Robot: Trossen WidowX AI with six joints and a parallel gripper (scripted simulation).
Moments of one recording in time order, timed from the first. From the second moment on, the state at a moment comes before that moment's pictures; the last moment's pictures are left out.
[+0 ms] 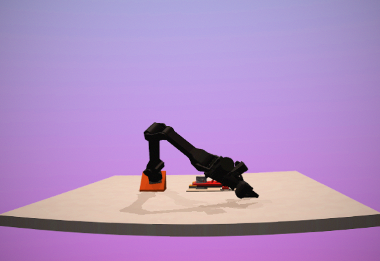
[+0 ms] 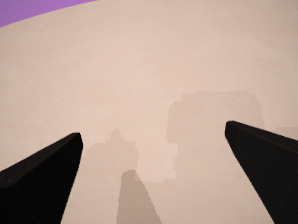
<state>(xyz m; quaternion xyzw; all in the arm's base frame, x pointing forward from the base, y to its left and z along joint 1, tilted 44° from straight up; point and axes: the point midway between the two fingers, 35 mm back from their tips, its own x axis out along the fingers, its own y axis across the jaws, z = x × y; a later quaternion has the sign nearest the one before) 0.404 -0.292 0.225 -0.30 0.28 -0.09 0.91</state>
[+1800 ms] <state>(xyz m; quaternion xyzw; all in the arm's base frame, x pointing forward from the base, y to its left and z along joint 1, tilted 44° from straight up) 0.287 0.072 0.016 -0.44 0.73 0.16 0.50</state>
